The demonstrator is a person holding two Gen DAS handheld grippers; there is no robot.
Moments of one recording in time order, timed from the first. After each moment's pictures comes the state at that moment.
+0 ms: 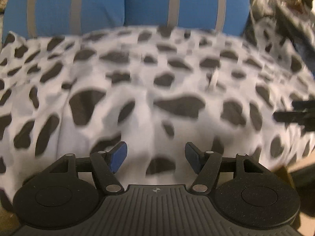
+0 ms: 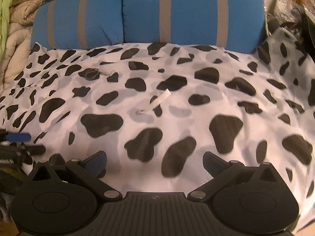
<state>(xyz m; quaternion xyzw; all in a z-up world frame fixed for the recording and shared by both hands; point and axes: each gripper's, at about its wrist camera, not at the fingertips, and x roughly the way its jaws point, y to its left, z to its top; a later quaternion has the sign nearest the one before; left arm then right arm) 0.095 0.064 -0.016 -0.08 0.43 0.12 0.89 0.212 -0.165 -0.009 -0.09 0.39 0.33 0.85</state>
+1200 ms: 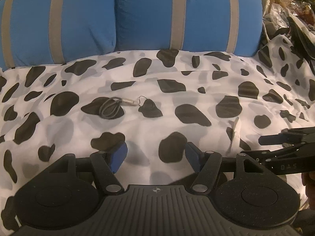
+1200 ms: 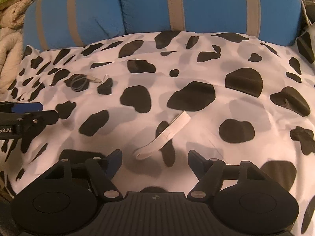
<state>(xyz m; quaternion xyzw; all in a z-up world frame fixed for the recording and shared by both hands) 0.224 0.115 -0.023 -0.06 0.42 0.11 0.90 0.331 -0.079 -0.068 -0.06 0.44 0.36 0.82</state>
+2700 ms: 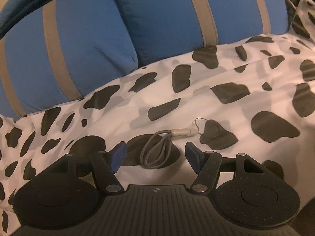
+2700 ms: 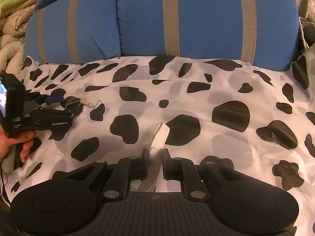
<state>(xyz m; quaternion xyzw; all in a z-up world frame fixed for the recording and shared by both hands) 0.299 0.169 -0.081 0.11 0.39 0.18 0.90 0.354 -0.087 -0.038 -0.07 0.39 0.37 0.84</state>
